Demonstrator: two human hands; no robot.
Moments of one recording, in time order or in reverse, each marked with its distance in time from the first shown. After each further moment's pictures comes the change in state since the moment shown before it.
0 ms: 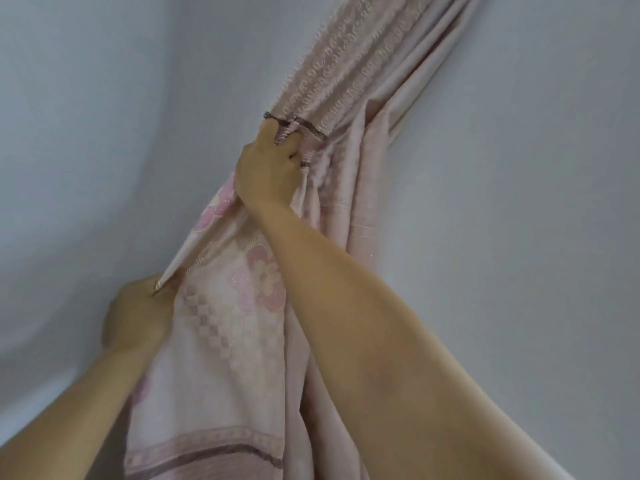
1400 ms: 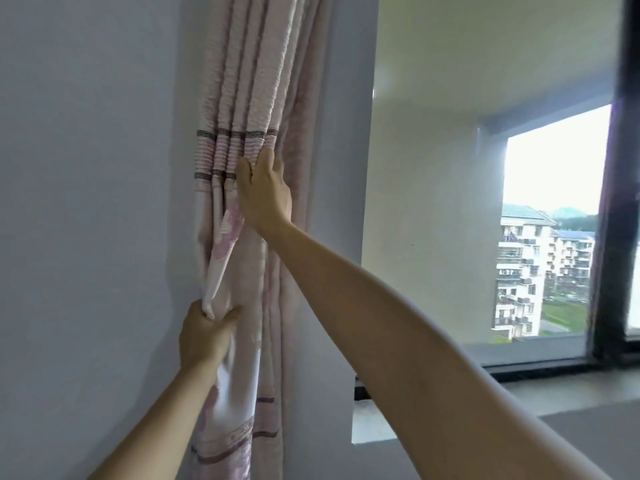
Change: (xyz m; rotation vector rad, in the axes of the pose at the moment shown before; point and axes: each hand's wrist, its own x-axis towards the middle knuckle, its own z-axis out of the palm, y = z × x) left_hand -0.282 0.093 0.133 -0.429 -0.735 -0.304; right_hand -0.121 0.157 -0.257 -0.125 -0.136 0.360
